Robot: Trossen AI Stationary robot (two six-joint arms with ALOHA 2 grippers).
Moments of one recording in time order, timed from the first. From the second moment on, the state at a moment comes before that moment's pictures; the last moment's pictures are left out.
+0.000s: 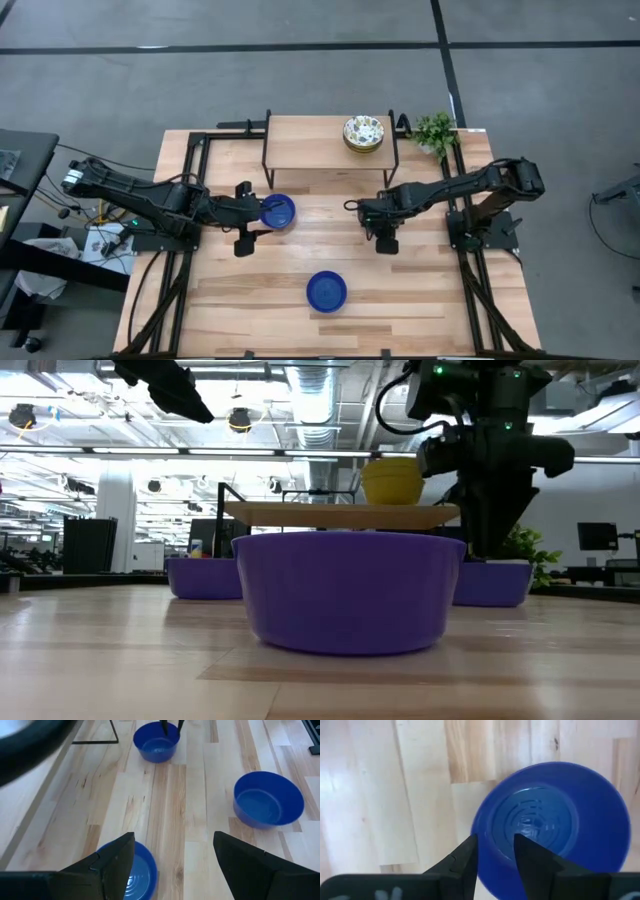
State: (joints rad) left arm -0.28 0.86 0.87 -0.55 -0.33 -0.11; right arm 0.05 1.56 0.99 -0.84 -0.01 0.07
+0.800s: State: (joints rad) left arm -0.28 0.86 0.87 -0.55 -0.33 -0.11; right arm 0.08 1.58 0.99 -0.82 -0.10 0.07
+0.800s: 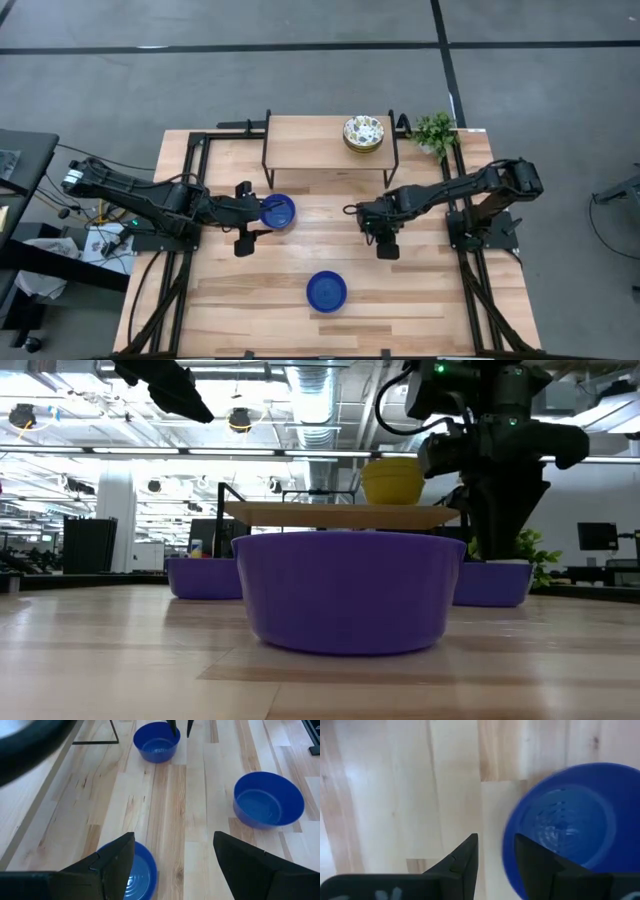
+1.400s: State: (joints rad) left arm -0.28 0.86 0.87 -0.55 -0.33 -0.11; right arm 0.09 1.64 0.99 -0.82 -0.06 0.05
